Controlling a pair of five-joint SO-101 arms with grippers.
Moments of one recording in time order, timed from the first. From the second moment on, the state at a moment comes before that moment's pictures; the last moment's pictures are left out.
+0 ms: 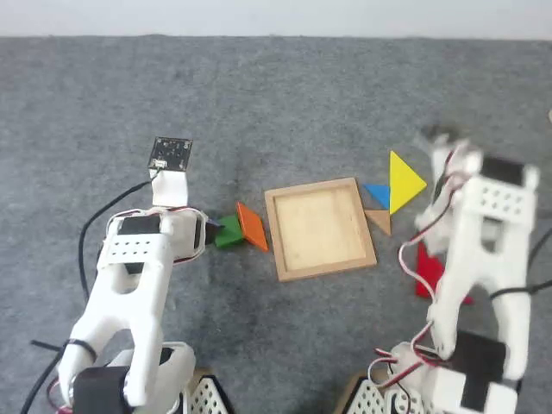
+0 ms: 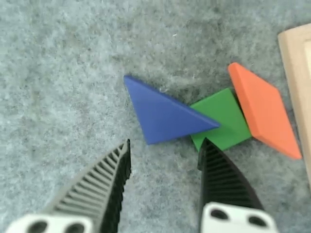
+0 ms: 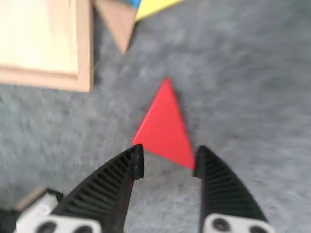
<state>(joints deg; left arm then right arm) -8.5 -23.9 58.0 49.5 -2.2 11.7 -12.7 25.1 86.3 34.1</state>
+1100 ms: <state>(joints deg) -13.3 -23.9 58.3 47.3 -2.1 22.5 7.0 31.4 65.1 43.4</state>
